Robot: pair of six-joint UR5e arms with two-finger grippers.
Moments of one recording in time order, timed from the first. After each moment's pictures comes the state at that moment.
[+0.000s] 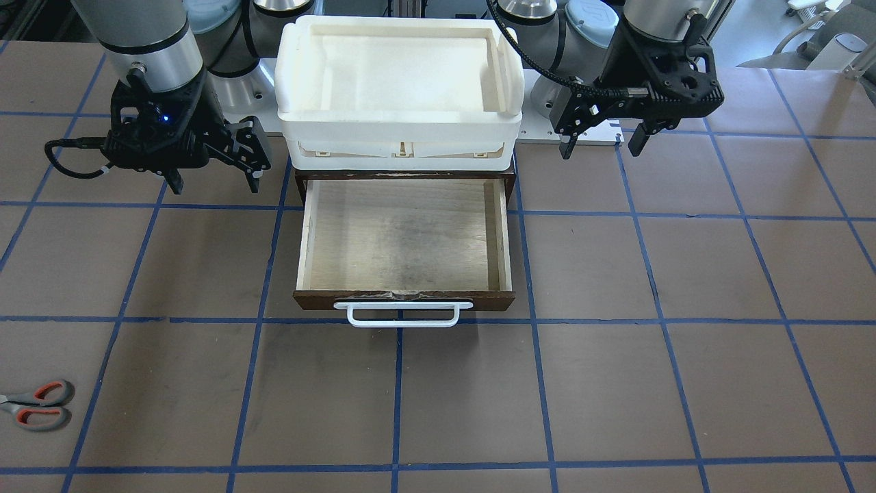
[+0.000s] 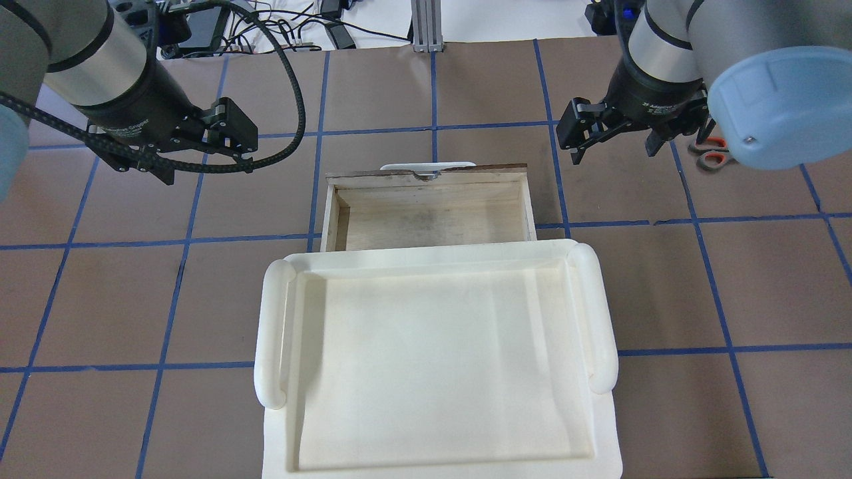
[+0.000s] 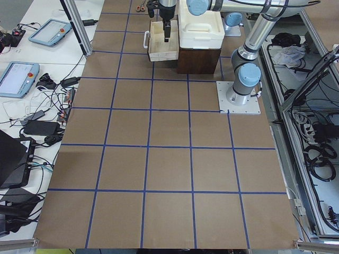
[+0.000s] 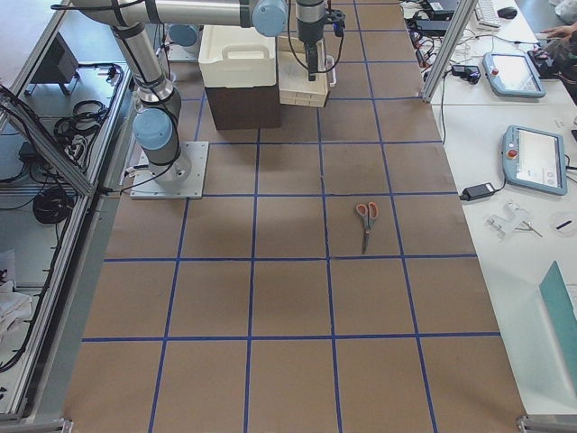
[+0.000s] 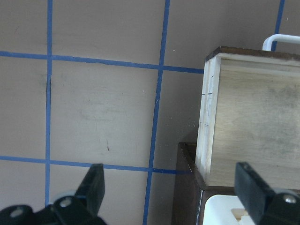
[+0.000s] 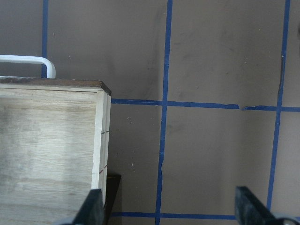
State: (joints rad) left arm -1.55 -1.45 -1.64 -1.53 1.56 -0.09; right arm 1.61 -1.59 1.65 -1.71 -1.59 -0.02
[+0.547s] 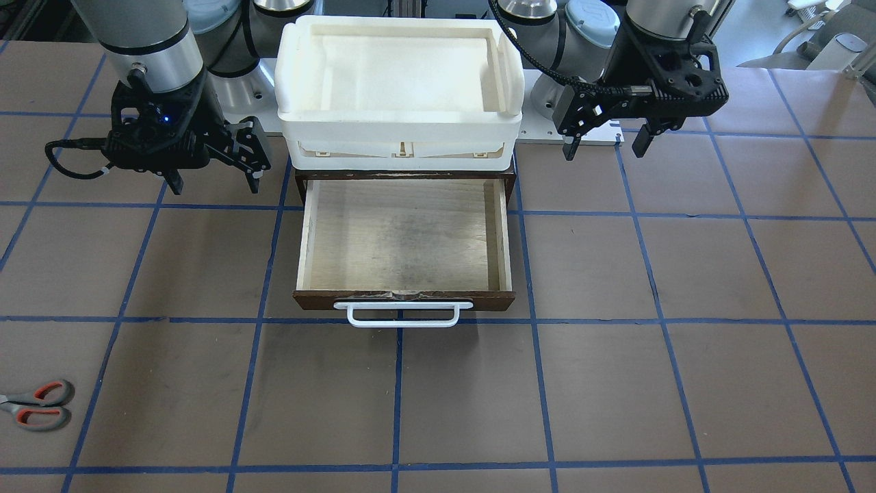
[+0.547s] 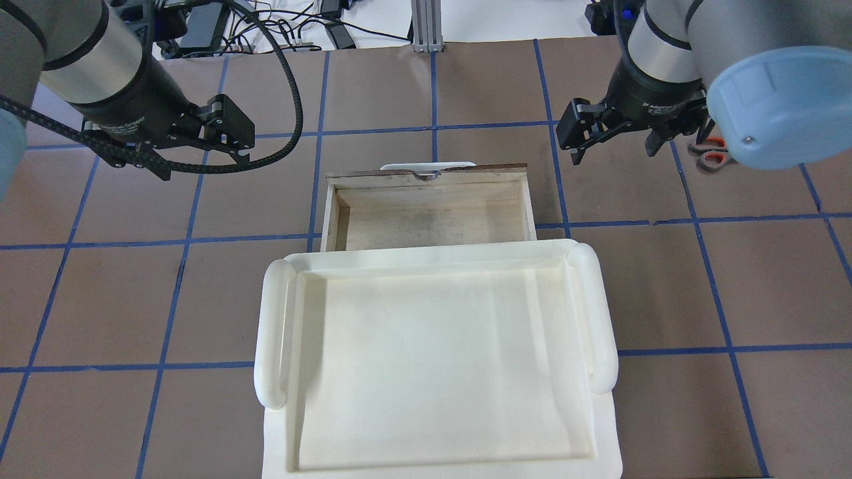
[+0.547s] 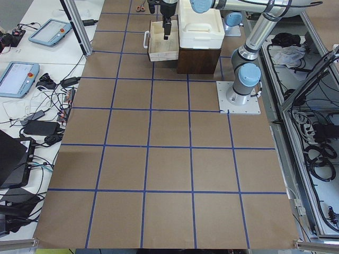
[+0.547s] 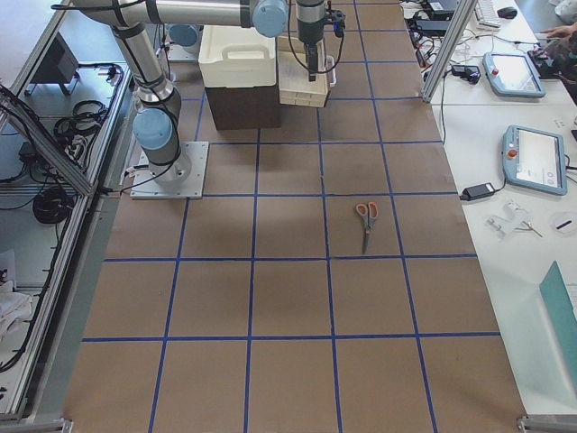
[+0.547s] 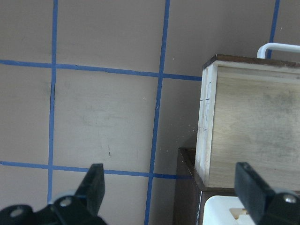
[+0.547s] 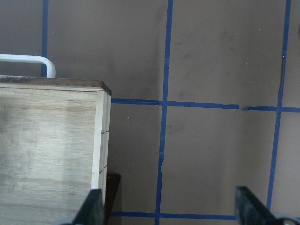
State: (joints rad) left arm -1.55 -1.45 -1.64 -1.52 1.56 -0.08; right arm 1.61 -1.59 1.65 -1.71 -1.59 -0.03
